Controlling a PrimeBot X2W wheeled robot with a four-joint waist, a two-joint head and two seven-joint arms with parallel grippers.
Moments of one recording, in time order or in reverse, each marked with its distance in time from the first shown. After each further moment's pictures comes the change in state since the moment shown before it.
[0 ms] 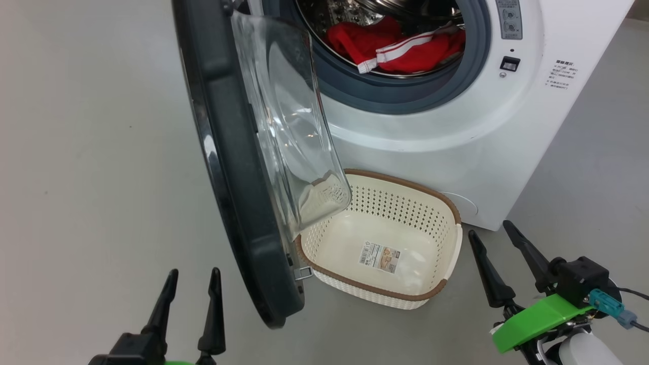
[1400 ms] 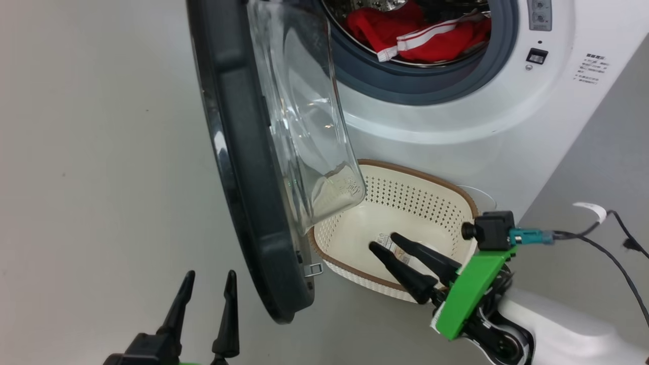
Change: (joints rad) left arm -0.003 0.000 -0.059 0.002 -0.019 0.009 0.000; right arm -0.541 -0.259 0.980 0.018 1.088 0.000 0.013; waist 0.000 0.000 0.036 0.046
